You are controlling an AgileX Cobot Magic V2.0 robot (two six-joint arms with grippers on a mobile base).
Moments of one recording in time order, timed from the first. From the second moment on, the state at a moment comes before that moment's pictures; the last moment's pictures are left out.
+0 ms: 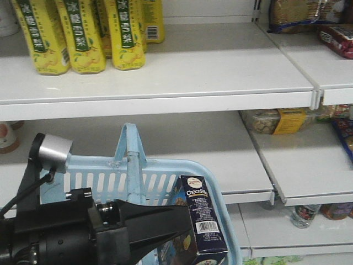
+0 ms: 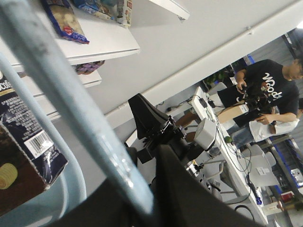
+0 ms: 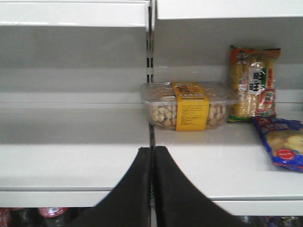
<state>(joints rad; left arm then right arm) -0.93 0.98 -0.66 -1.72 0.28 0.78 0.04 -0.01 0.03 0.00 0.14 -0.01</state>
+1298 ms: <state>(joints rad) -0.93 0.98 -0.66 -1.72 0.28 0.78 0.04 -0.01 0.03 0.00 0.14 -0.01</state>
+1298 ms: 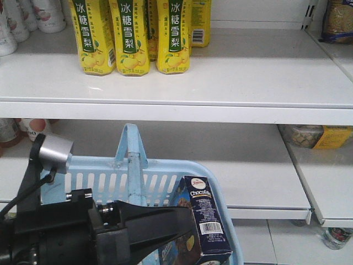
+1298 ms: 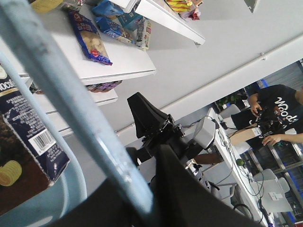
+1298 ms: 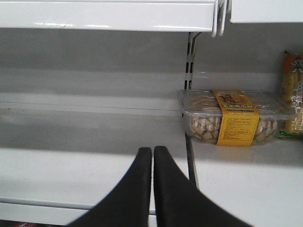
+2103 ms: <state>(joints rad) -0.93 0.98 -0.66 -1.72 0.28 0.78 0.04 -0.01 0.03 0.00 0.14 -0.01</state>
